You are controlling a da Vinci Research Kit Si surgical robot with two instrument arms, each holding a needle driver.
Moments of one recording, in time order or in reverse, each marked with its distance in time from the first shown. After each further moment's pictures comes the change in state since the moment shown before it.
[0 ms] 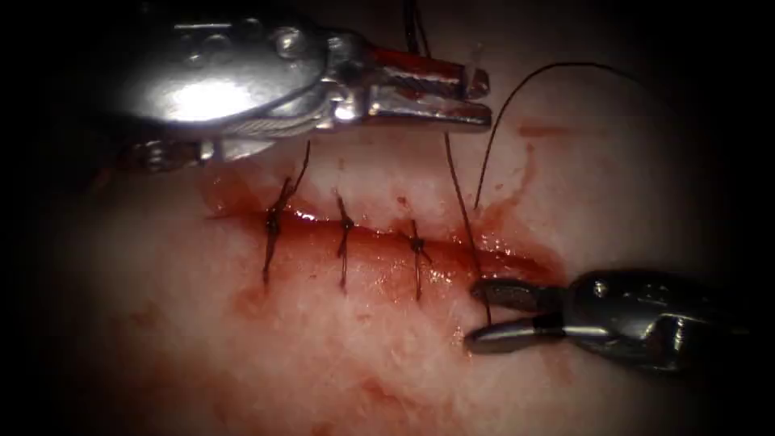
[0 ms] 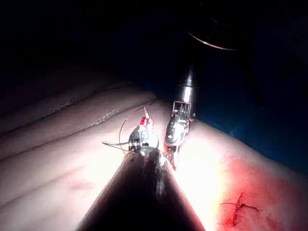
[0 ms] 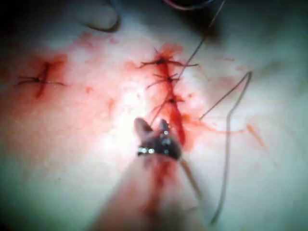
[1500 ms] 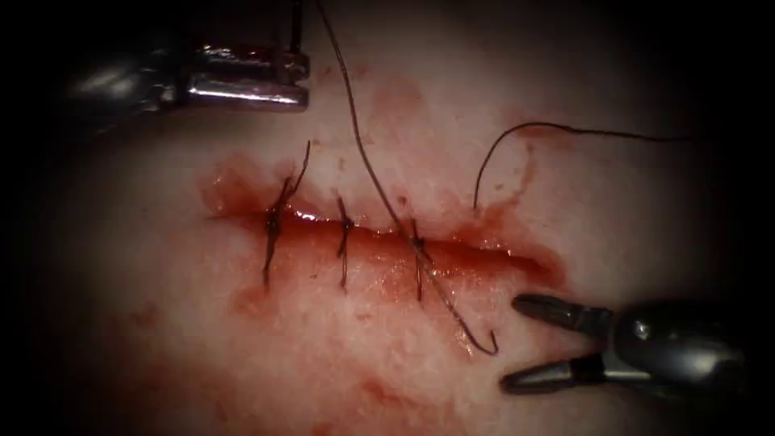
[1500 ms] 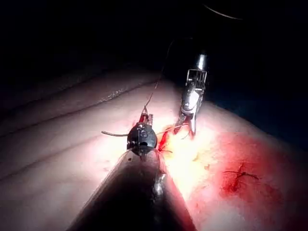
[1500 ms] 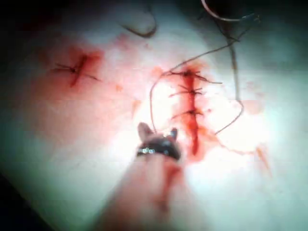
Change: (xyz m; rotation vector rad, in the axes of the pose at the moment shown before) right arm 0.002 -0.003 -0.003 -0.147 0.009 -0.274; left arm -0.004 -0.001 -0.007 0.020 -0.013 0.005
